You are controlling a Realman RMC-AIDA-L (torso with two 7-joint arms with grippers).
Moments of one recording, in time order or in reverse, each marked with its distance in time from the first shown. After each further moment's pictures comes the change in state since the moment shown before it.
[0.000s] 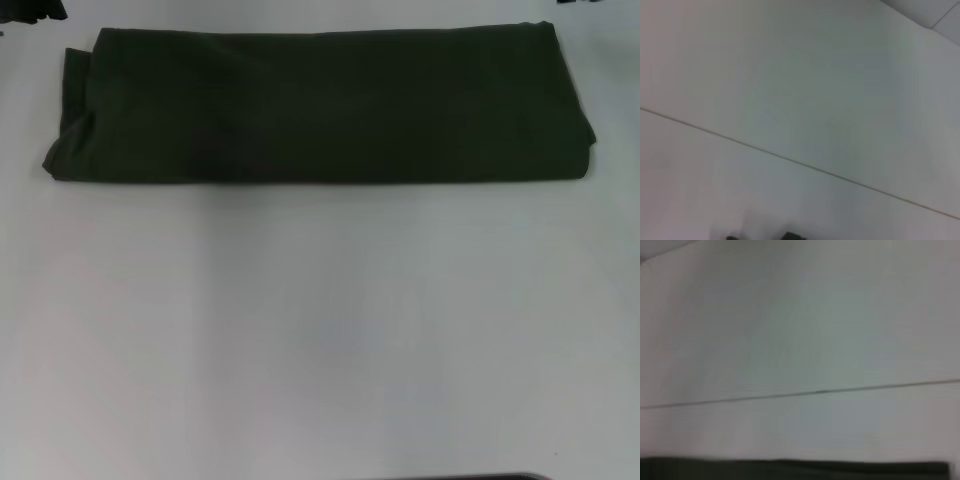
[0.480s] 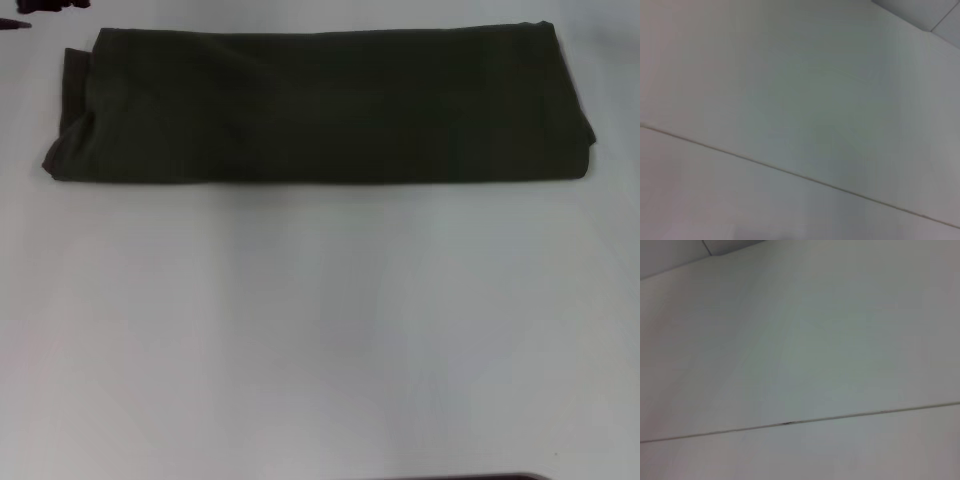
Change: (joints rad) left arm -0.064 0.002 0.003 0.118 0.022 -0.117 0.009; right arm -0.015 0.034 0.000 0.019 -0.003 0.174 -0.011
